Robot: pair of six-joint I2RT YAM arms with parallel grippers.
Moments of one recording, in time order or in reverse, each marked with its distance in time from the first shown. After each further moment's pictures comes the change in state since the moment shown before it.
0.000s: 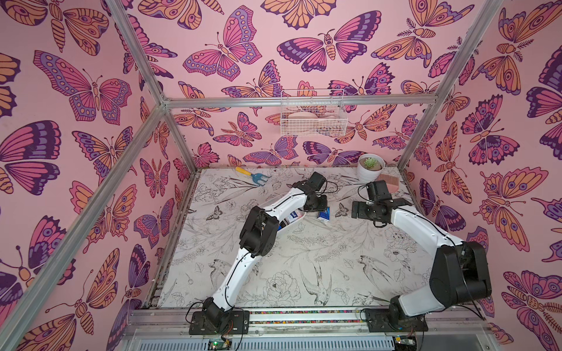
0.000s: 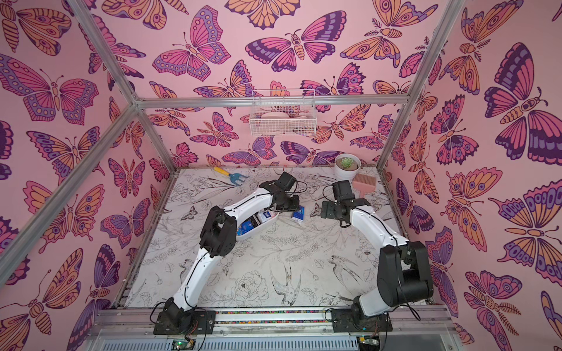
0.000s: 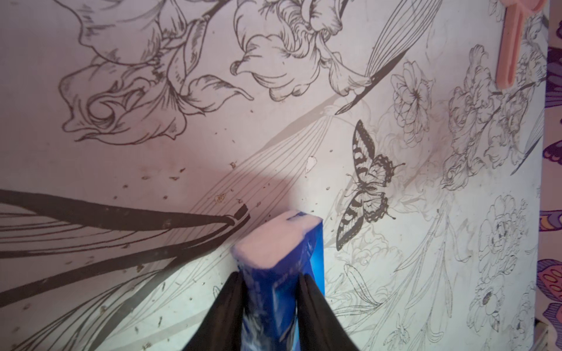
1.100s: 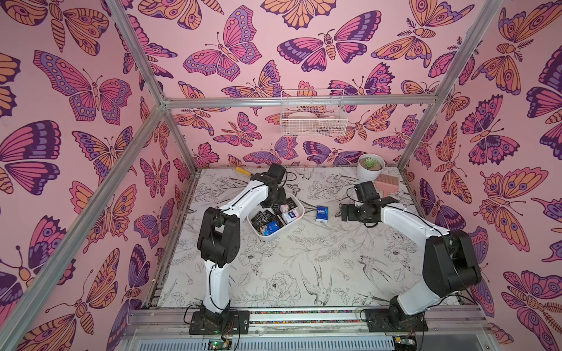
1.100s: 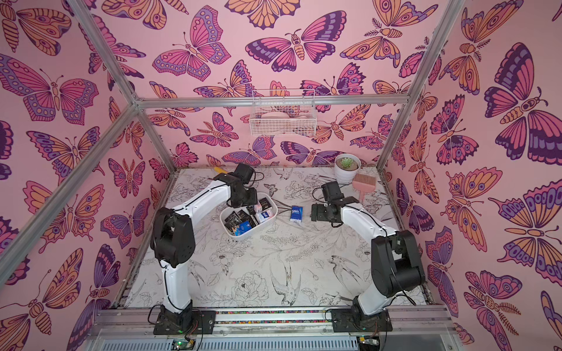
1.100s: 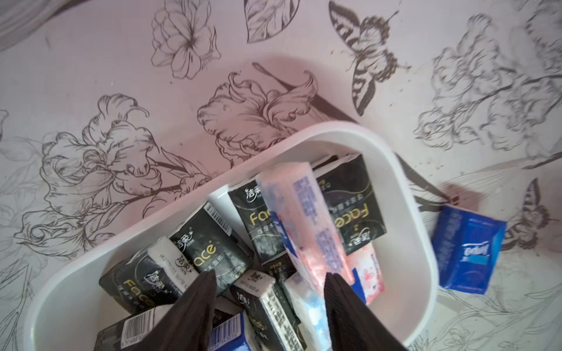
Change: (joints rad) left arm 0.235 -0.456 -0.462 -0.125 -0.269 0.005; right arm 0.084 0.097 0.032 0.003 -0.061 -0.001
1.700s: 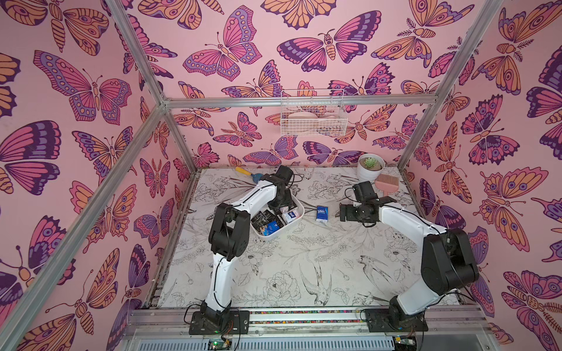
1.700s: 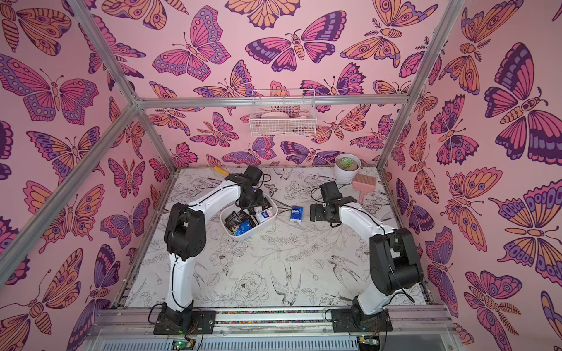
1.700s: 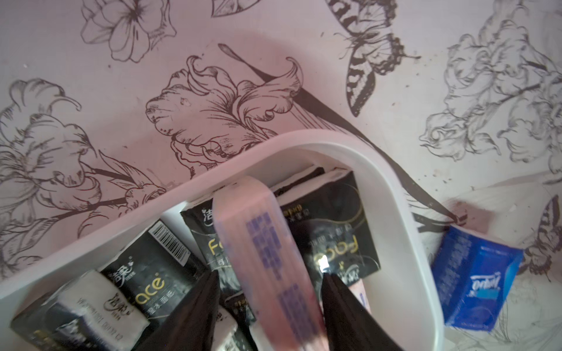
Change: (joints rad) left arm -0.021 0.139 0.095 0.003 0.009 -0.071; right arm 0.010 0.008 0.006 0.005 0.000 0.000
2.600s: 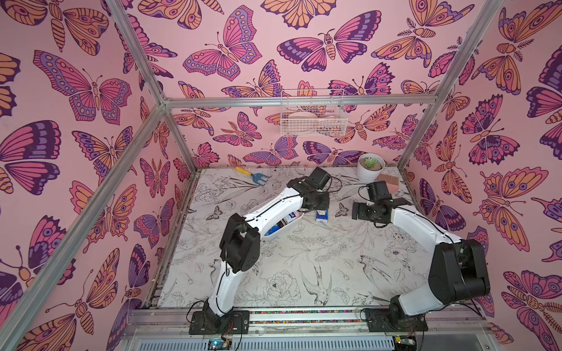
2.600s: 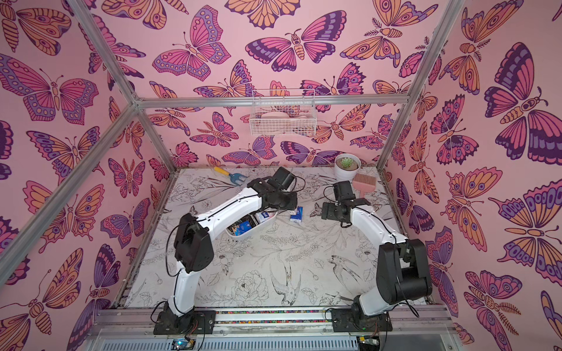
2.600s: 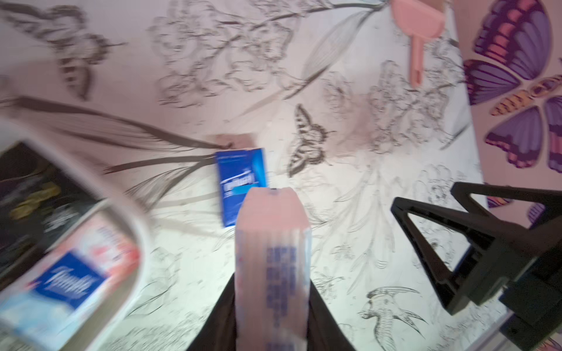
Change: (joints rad) left arm -0.320 0.010 0.215 0.073 0.124 0.040; right arm -0.138 -0.117 -0.056 -0.026 0.062 -0.003
